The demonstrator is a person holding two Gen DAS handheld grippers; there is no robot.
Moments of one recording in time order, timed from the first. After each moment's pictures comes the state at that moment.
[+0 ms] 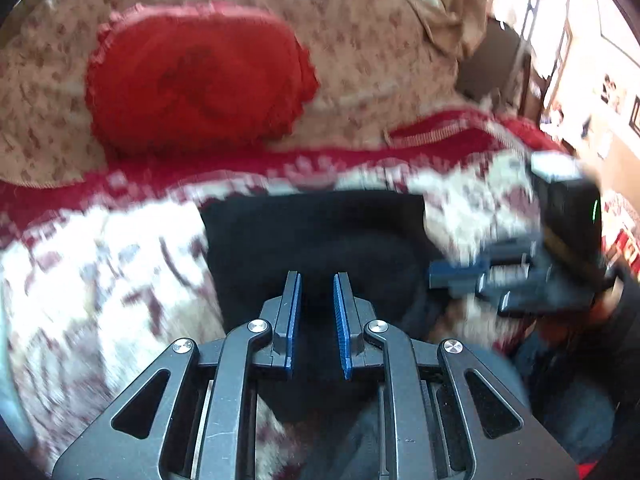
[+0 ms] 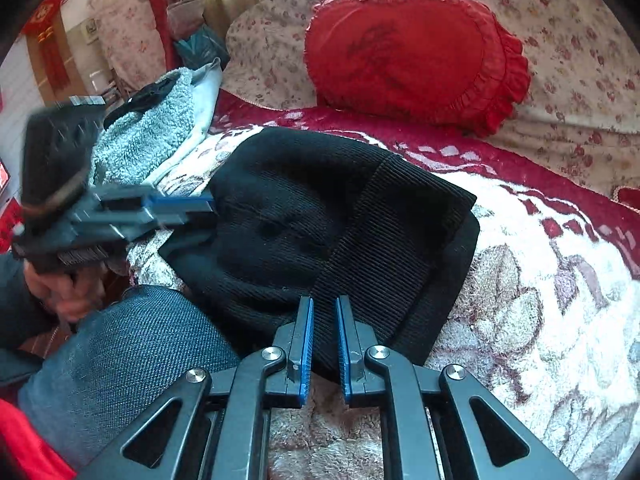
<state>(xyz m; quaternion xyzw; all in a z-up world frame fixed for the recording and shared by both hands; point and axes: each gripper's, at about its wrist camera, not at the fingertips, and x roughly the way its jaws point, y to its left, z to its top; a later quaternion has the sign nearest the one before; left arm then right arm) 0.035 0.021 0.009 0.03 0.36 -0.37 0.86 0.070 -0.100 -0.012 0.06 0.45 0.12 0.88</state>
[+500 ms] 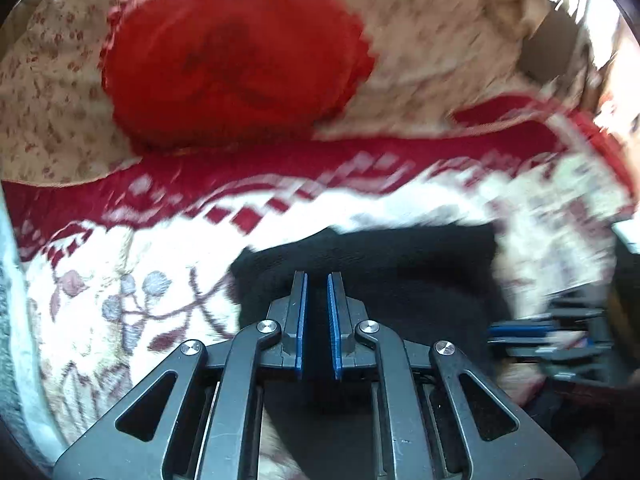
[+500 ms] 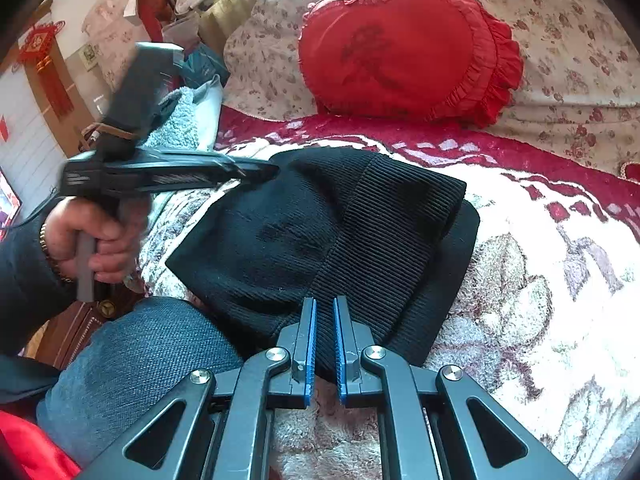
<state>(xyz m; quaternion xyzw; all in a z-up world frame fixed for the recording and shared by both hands) 0.083 -0.009 0.014 0.06 0.42 -0.30 0.85 0.070 -0.114 -0.014 0.11 0.44 0.14 0.88</state>
